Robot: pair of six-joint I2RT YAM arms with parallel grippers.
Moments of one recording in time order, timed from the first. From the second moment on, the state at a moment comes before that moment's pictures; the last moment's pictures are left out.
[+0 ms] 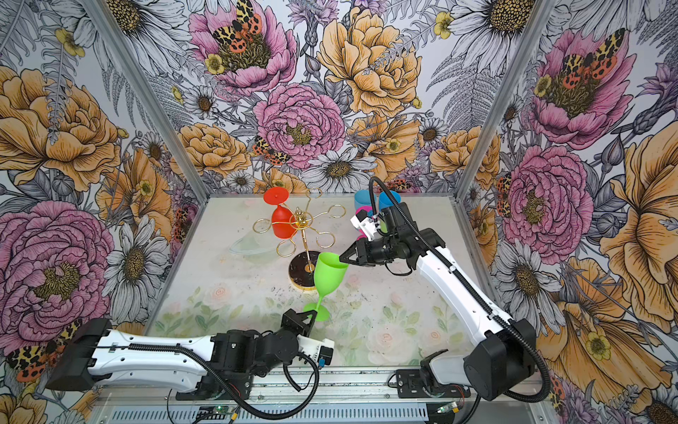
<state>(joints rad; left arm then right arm) -1.51 1.02 0.58 -0.18 -0.79 1.05 0.39 1.34 1.26 -0.81 -0.85 0.34</state>
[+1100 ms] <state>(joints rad) -1.51 1.02 0.53 -0.08 -0.84 1.03 0.38 1.33 1.29 -0.86 -0.71 0.27</state>
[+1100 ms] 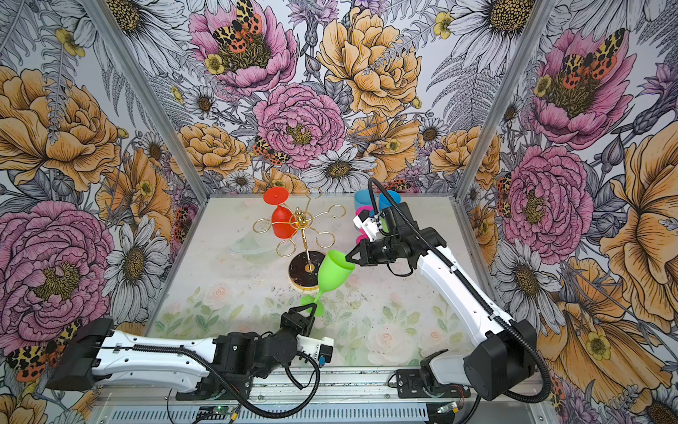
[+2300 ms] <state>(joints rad) -1.29 0.58 0.62 -0.34 -0.82 0.05 0.38 1.40 1.31 -0.74 0.05 0.16</state>
